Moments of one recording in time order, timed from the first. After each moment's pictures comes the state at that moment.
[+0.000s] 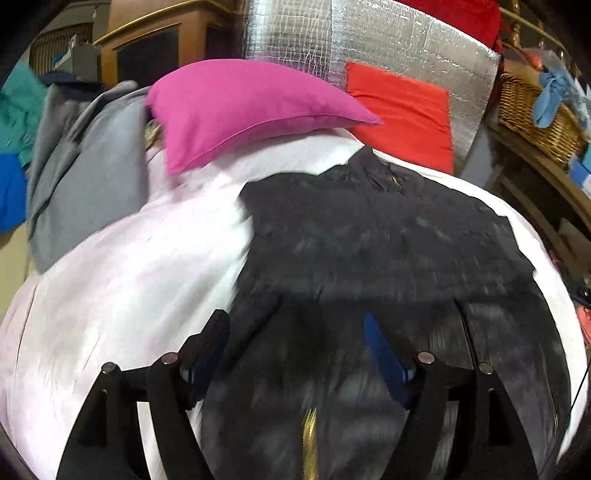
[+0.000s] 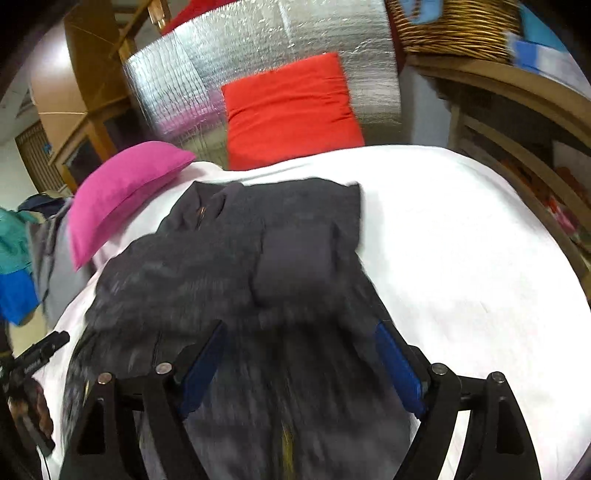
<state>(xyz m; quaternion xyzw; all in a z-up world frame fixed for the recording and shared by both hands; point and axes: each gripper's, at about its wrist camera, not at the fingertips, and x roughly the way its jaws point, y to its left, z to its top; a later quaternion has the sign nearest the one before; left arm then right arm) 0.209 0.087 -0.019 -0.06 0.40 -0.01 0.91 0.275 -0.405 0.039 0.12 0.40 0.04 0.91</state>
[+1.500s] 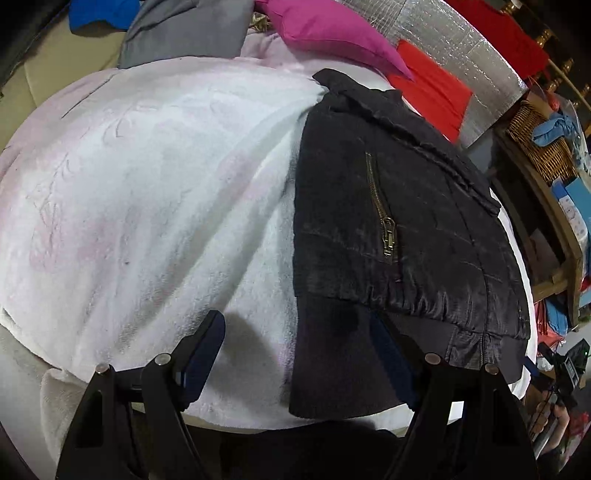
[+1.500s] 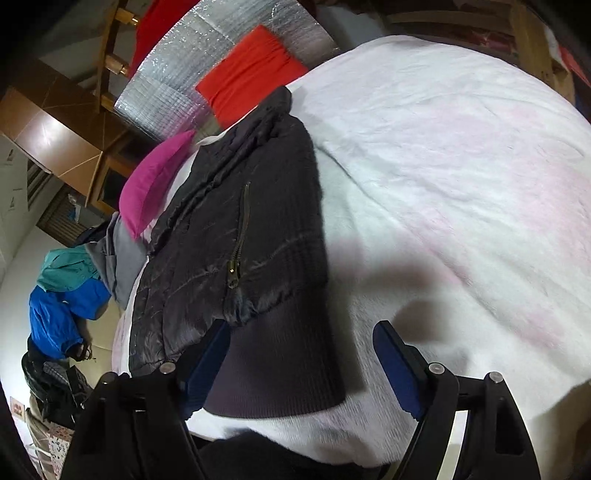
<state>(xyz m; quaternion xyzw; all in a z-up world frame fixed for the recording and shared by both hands) -0.005 0.133 -0.091 -0.21 0.48 -0.01 0.85 0.058 -0.464 -0.050 0.32 0.44 0.09 0.83</state>
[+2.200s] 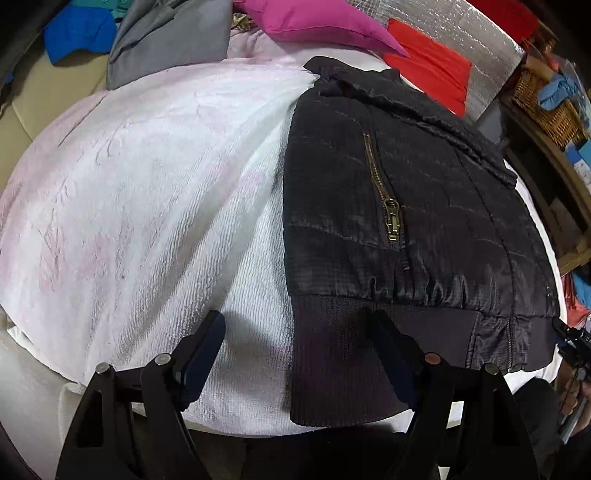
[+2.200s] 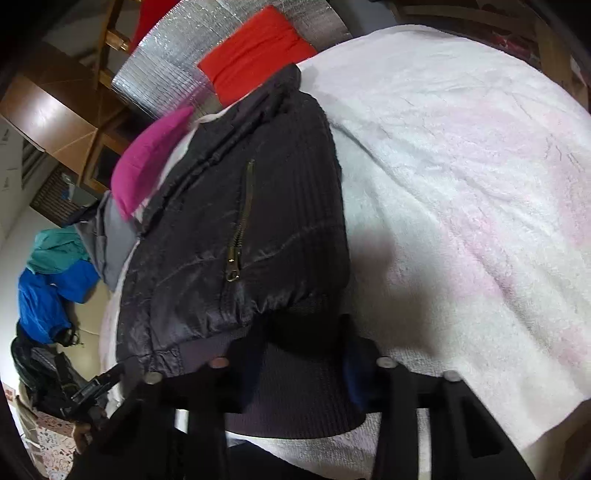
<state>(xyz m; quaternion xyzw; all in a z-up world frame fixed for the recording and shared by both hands) 0.010 0.112 -0.093 -0.14 0.50 0.01 0.85 0.075 -0.437 -0.056 0.29 0.47 0.10 0.83</state>
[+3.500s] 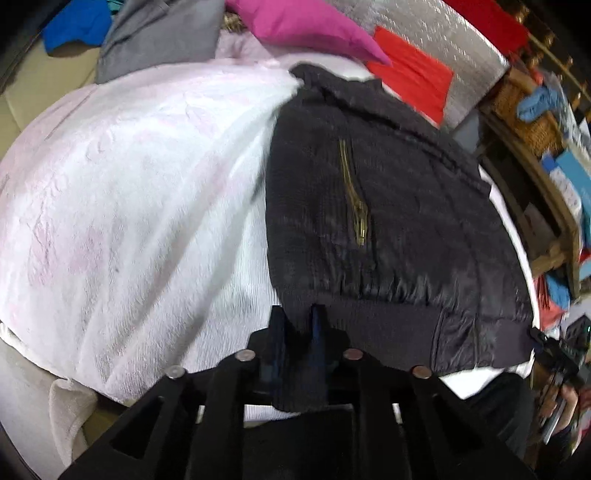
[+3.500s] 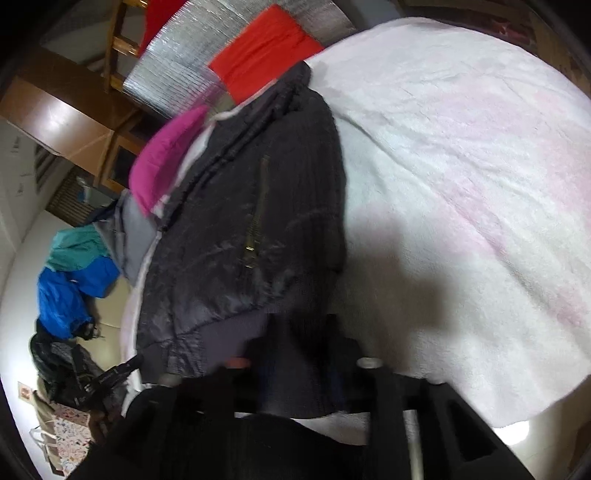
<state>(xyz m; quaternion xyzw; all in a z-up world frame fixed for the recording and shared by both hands) 0.019 0.114 -0.088 -0.18 0.48 -0.04 0.86 0.059 -0.446 -0.052 0.32 0.46 0.14 0.82</state>
